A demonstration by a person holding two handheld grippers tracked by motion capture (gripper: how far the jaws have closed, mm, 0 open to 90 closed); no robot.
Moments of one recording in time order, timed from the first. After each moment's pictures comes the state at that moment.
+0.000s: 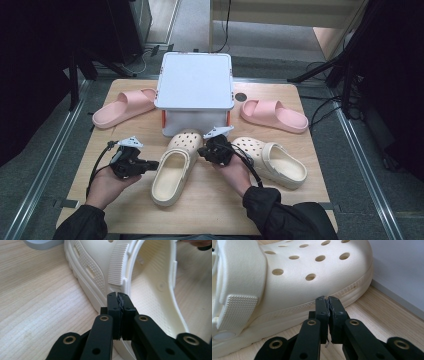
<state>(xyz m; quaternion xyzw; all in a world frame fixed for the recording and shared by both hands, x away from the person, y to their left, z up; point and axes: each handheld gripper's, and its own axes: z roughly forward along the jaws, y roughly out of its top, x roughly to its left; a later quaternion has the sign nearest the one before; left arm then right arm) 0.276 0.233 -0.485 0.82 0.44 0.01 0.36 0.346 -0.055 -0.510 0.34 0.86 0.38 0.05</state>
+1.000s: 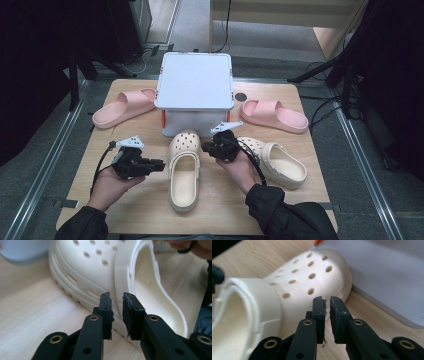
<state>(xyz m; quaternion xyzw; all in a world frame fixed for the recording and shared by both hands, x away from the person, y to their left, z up) 0.272 0.227 -0.472 0.81 0.41 0.01 0.41 0.349 -0.071 -0.491 0.35 0.84 0.41 0.05</state>
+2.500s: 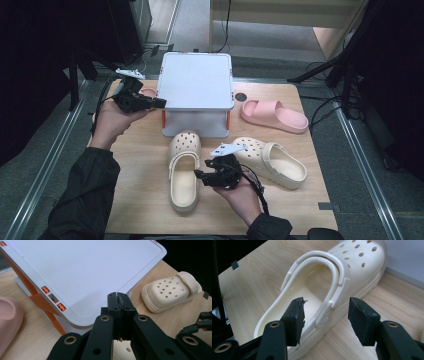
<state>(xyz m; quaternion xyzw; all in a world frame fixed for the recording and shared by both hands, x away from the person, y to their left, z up) 0.397 0.230 -0.372 0.81 0.39 0.05 0.43 0.268 -0.072 -0.471 0.35 0.84 0.42 0.03</state>
